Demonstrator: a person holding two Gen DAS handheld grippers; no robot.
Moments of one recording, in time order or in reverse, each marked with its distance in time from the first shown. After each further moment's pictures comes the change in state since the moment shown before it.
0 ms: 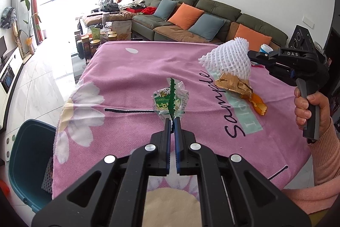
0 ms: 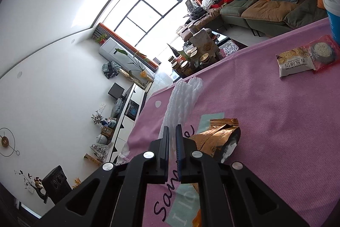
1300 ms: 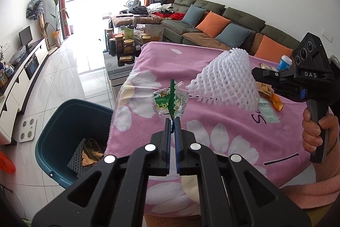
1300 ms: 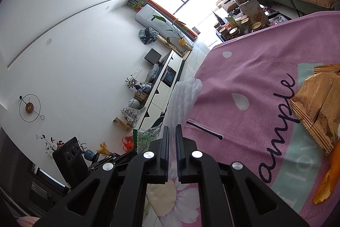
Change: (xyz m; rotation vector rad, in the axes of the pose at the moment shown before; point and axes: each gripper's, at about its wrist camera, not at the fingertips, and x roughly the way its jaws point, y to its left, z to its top) left arm -0.074 0.047 -0.032 -0.093 -0.043 0.167; right arm 0.073 0.083 -0.050 -0.099 0.223 0.244
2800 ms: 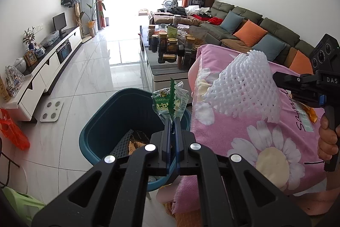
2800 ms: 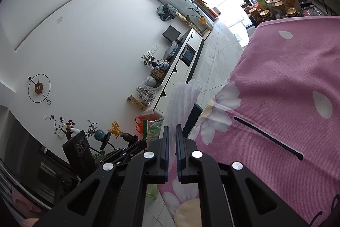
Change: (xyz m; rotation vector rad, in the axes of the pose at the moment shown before) left arm -0.033 0.098 -0.015 -0.141 -0.010 0.207; right arm 0.082 0.041 -0.001 -0.068 0.163 0.109
